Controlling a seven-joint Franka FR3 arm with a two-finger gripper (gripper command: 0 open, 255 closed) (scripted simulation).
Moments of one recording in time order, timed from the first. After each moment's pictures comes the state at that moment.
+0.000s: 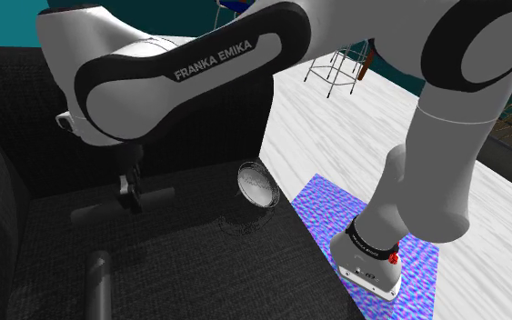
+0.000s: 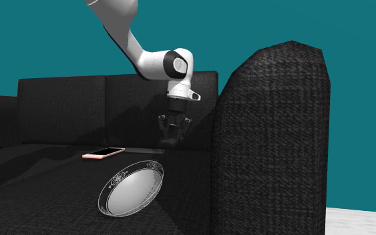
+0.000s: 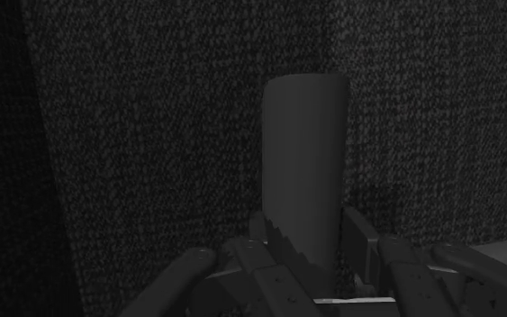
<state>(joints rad) 0.42 0.32 0.28 -1.78 0.01 1.99 -0.34</state>
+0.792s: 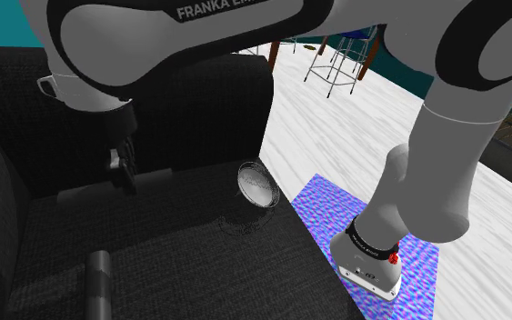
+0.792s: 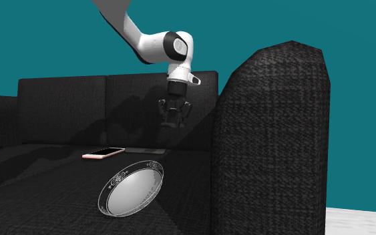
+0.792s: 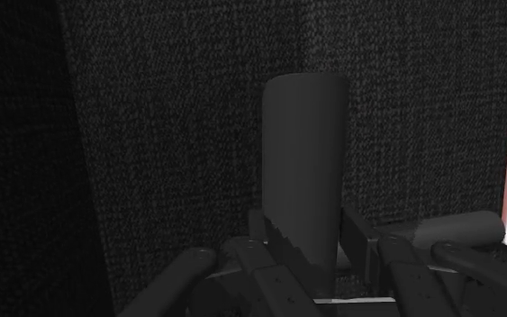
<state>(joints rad) 0.42 0.27 0.29 -1.68 0.02 1.85 -0.33</state>
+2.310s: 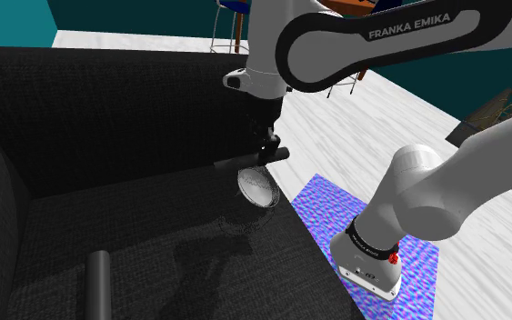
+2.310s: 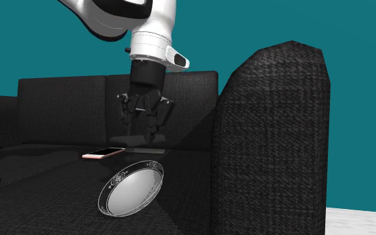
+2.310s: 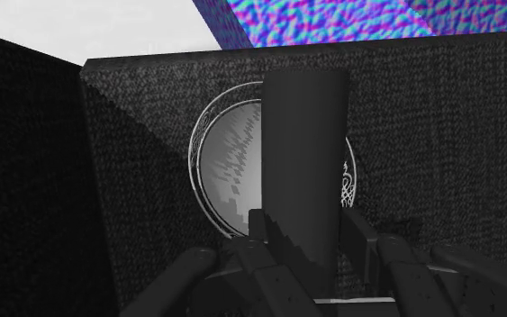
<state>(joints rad) 0.25 -0.47 0.09 -2.50 0.11 1.91 -0.74</state>
